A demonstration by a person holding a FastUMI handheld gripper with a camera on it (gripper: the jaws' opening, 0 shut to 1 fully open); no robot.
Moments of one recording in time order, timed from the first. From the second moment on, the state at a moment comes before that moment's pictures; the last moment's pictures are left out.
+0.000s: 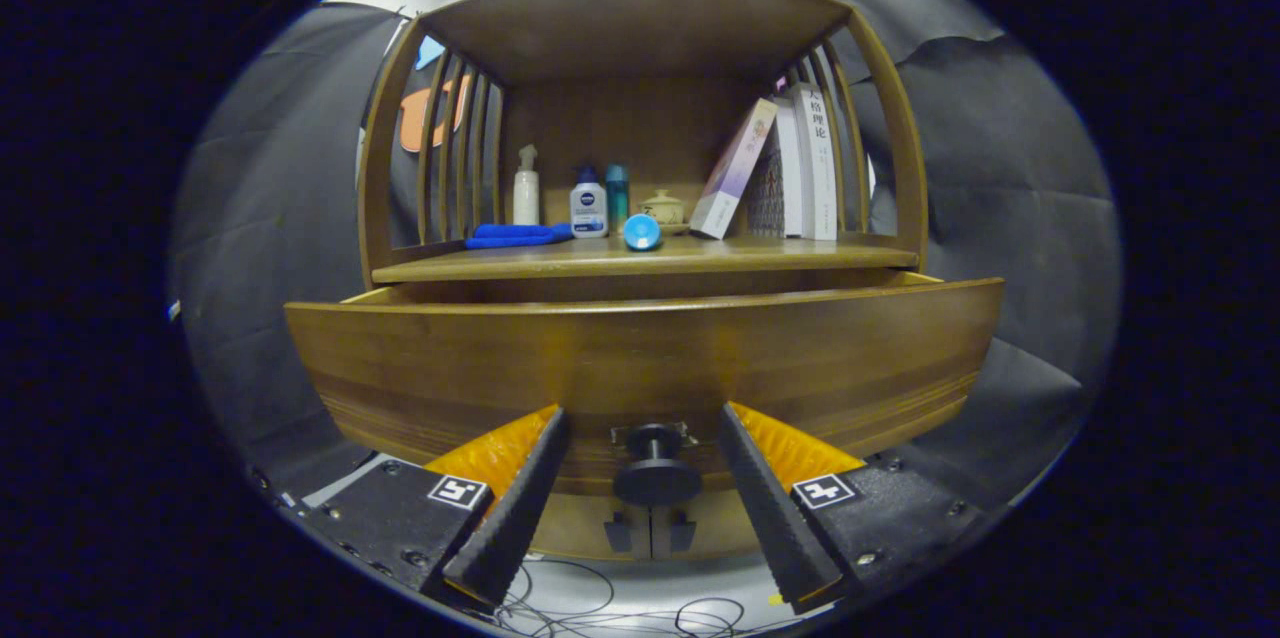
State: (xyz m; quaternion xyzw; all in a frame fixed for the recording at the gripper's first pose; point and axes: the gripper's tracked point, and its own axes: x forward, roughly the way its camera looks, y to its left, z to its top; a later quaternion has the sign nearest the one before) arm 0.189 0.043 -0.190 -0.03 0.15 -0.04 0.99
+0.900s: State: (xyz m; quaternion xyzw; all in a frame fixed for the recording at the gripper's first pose) arm 0.272 0.041 -0.195 -0.03 0.17 -0.05 0.98
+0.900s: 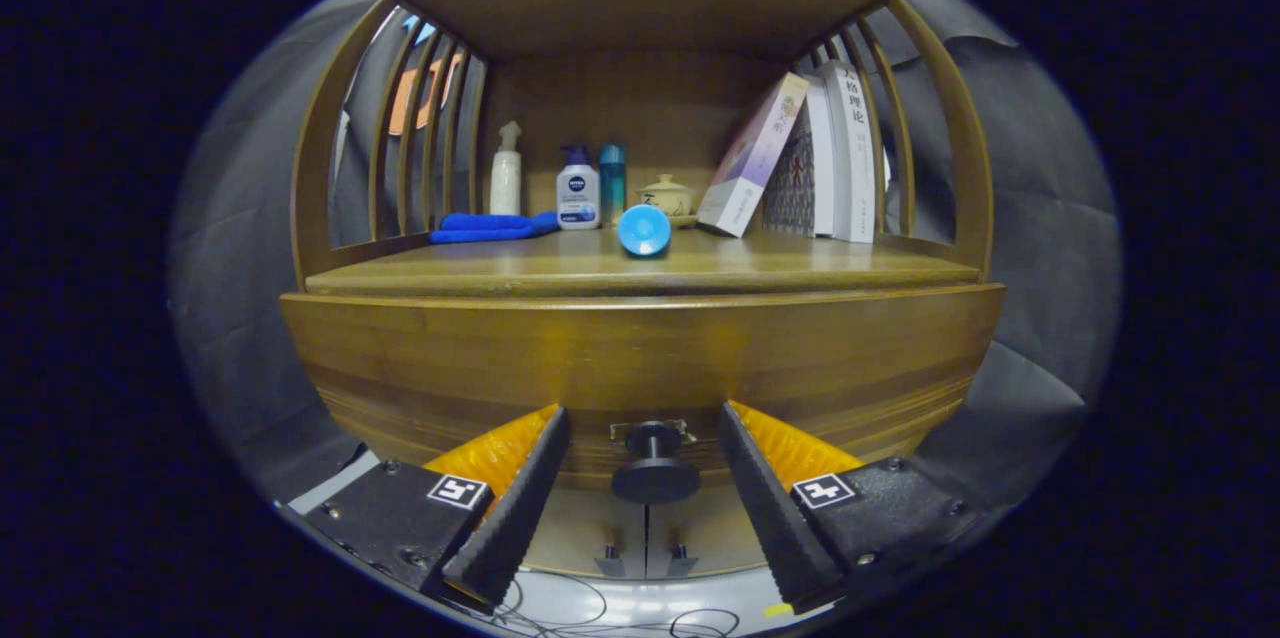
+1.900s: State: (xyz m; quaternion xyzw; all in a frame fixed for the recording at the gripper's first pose) arm 0.167 0.044 -0.123 -0.03 0.10 -0.01 0.99
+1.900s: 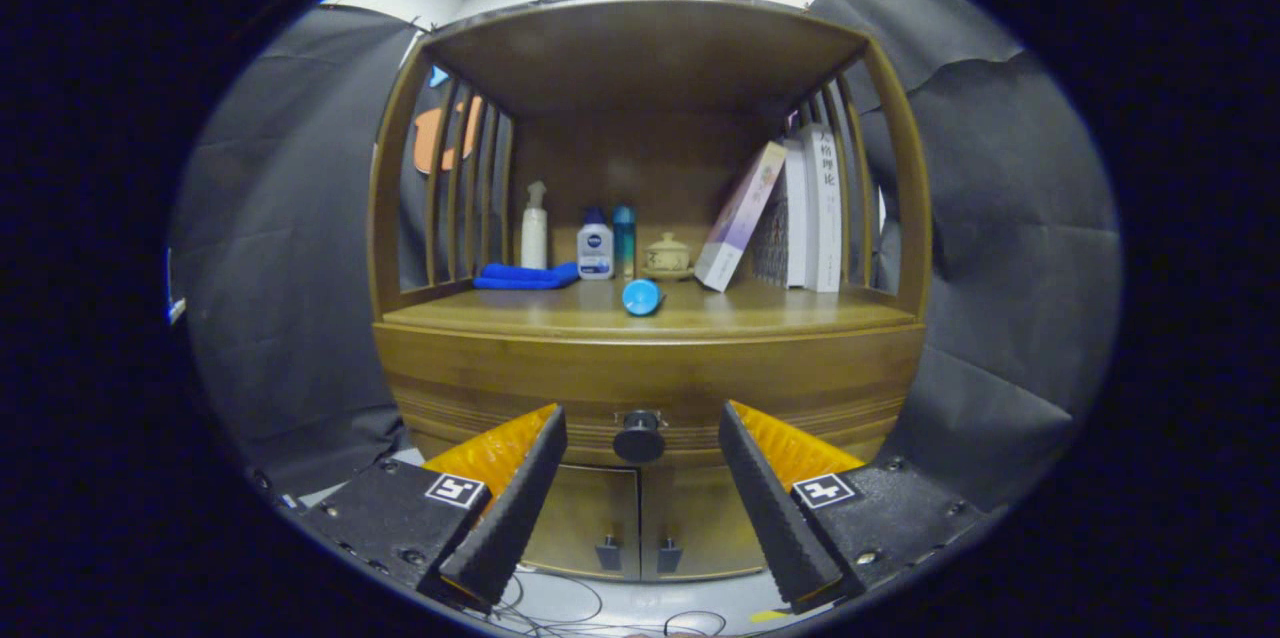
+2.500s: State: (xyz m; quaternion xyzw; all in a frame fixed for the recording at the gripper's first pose) arm 0.028 0.038 -0.086 -0.03 0.06 0.01 1.00
